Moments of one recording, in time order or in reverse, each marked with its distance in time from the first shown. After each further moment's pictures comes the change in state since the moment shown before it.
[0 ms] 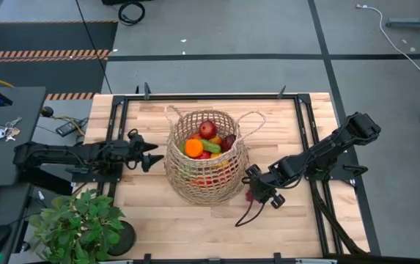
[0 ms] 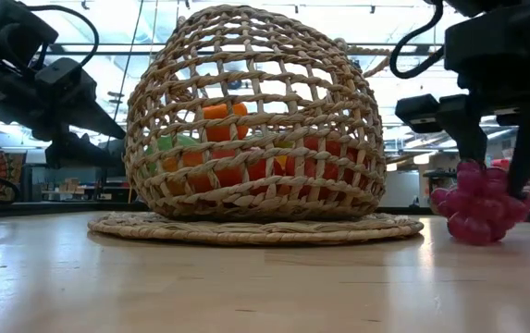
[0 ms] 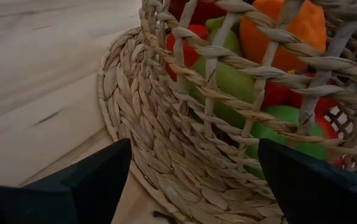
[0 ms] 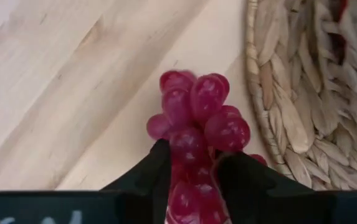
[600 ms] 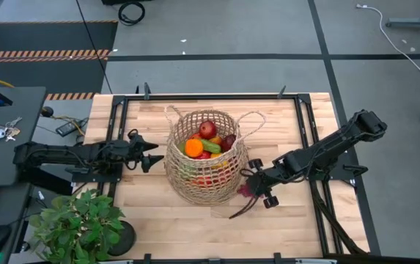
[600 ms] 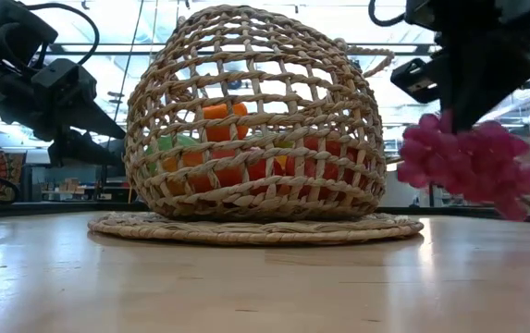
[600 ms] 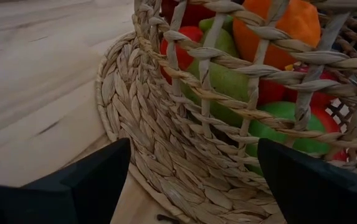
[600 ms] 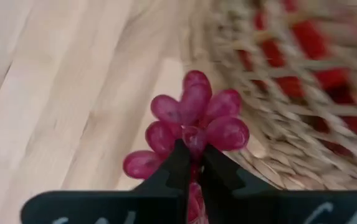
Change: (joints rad) left arm 0.000 0.000 -0.002 0.014 0.000 0.070; right arm -0.002 -0.082 0.085 -0.023 0.039 0.310
